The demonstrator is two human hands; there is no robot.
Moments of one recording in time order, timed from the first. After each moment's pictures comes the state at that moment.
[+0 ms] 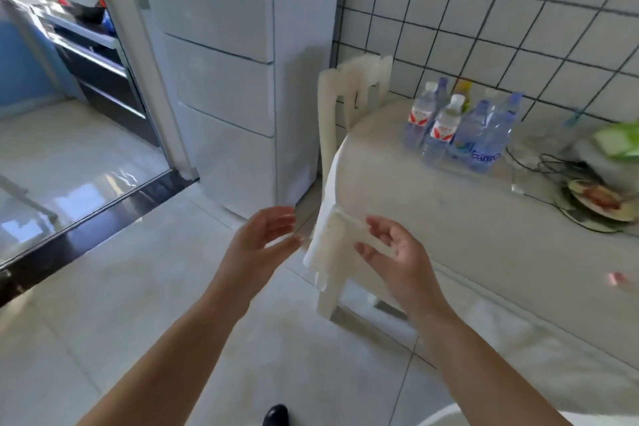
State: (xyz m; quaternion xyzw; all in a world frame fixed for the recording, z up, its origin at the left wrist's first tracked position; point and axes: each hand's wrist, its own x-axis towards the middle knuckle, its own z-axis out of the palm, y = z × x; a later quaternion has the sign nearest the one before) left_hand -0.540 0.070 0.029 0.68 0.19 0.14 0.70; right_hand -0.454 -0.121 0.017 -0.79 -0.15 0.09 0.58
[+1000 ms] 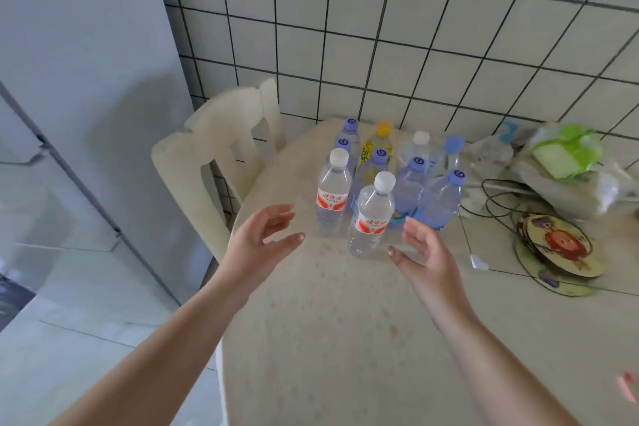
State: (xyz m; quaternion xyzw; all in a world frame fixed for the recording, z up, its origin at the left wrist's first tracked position) left_hand -0.033 0.059 0.016 0.76 0.06 -0.01 0.65; right_hand -0.034 -0.188 -0.007 -0.80 0.05 -0.06 0.59
